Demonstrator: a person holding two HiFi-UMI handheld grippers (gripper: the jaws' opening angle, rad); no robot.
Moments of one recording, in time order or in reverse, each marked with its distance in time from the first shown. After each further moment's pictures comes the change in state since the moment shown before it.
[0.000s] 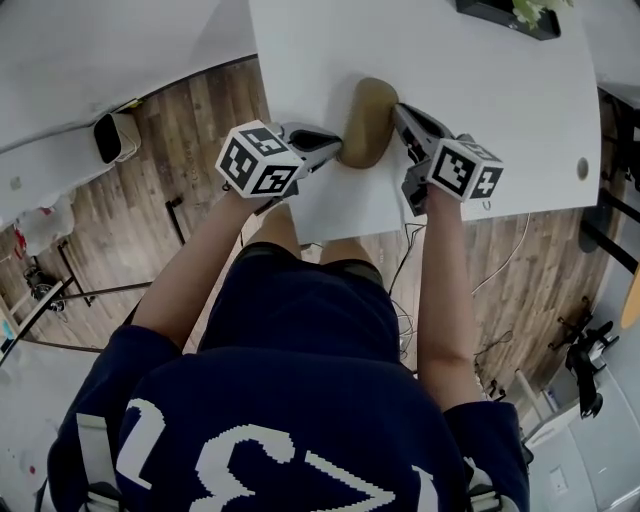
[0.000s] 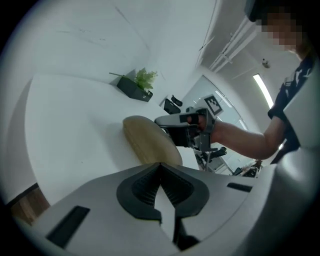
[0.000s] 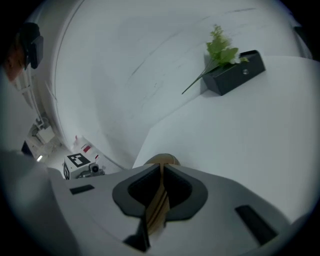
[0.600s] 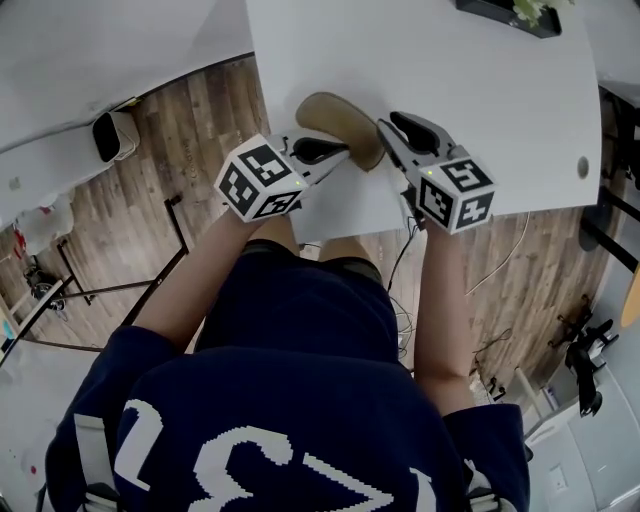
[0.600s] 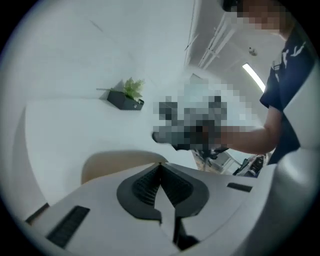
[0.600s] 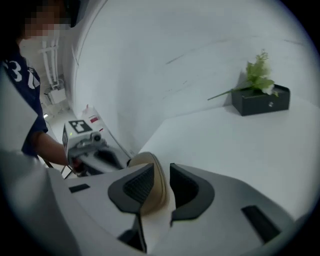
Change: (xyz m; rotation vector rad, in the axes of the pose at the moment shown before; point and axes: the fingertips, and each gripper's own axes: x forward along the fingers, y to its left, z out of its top) left arm -0.006 -0.032 0.016 0.146 -0.054 0.019; right arm -0.015 0.039 -0.018 -0.364 0.097 0.003
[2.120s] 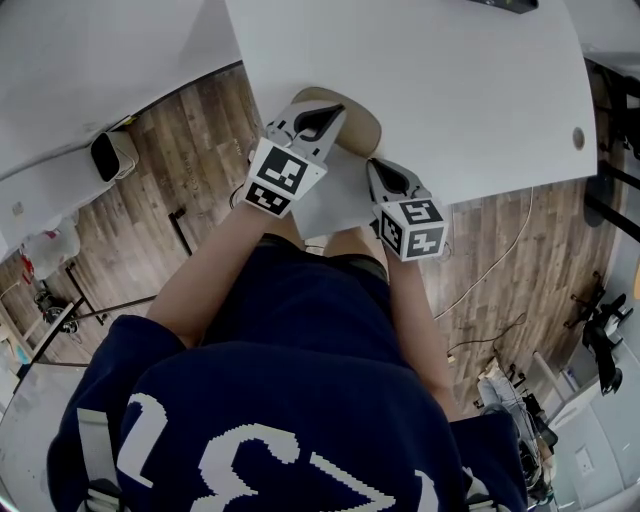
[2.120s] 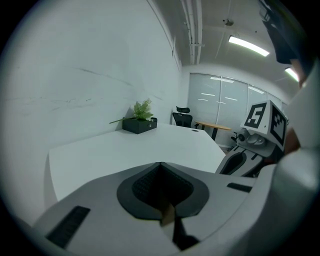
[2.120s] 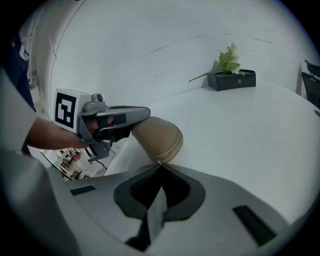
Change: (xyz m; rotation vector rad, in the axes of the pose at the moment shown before) left arm 0.005 0.036 0.036 0.273 -0.175 0.336; right arm -0.013 0.031 -0.105 0.143 0.059 -0.237
